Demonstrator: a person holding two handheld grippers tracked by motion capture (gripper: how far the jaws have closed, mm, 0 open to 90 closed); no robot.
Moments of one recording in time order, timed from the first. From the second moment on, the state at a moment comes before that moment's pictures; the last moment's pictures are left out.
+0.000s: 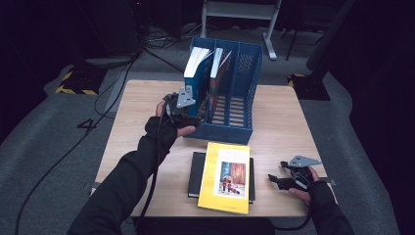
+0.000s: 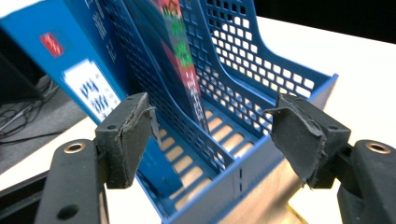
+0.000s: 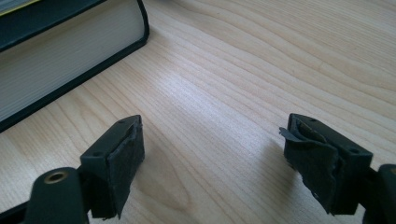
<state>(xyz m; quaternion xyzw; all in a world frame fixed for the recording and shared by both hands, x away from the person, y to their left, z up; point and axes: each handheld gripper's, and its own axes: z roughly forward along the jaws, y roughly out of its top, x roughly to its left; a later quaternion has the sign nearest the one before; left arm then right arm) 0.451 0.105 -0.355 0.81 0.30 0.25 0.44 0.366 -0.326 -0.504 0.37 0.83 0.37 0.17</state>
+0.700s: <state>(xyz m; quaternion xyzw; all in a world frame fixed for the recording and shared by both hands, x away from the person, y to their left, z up) 0.432 0.135 -0.393 0.82 0.30 0.25 0.41 0.366 -0.326 -0.504 0.37 0.83 0.37 0.17</state>
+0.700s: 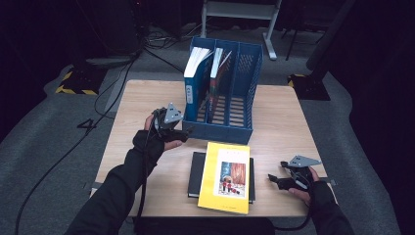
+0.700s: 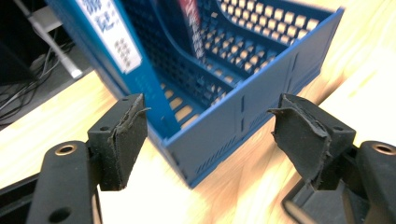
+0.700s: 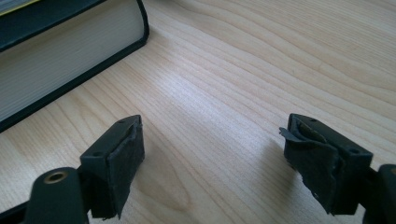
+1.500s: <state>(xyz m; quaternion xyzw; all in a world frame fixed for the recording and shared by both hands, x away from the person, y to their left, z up) 0.393 0.155 -0.441 0.87 0.27 0.21 0.37 0.357 -0.316 -0.483 0.35 0.84 0.38 0.14</state>
